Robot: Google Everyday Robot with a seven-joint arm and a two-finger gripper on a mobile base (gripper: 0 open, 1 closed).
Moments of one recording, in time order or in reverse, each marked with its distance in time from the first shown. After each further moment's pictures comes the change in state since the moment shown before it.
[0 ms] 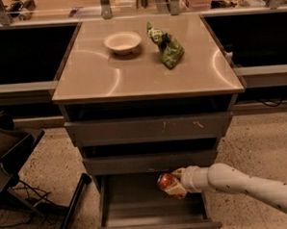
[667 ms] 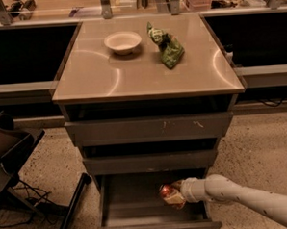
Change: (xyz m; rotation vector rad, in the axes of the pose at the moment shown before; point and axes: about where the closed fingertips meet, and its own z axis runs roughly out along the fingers) arm 0.077 0.008 0.064 -0.033 0.005 0.150
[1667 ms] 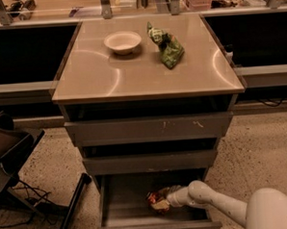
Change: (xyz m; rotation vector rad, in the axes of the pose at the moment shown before) arm 0.056 0.003 0.138 -0.108 -0.056 0.043
